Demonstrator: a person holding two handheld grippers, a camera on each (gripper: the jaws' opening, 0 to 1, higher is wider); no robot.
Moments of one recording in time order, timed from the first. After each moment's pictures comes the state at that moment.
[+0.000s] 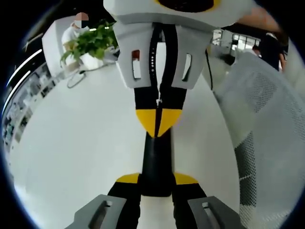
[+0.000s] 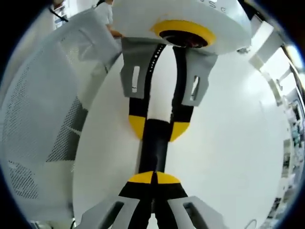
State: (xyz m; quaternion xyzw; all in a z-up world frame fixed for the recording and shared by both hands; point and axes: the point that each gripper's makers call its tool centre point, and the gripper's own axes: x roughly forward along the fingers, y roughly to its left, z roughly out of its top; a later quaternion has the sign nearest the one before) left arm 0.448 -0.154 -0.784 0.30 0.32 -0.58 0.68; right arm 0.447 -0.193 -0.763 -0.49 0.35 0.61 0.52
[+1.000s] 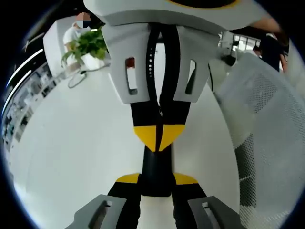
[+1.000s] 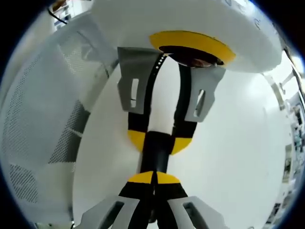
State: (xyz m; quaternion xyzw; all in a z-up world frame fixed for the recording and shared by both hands) left arm 0.449 -0.154 -0.784 0.30 0.32 -0.58 0.68; right arm 0.443 -0.171 -0.771 -0.49 0.34 0.63 0.50
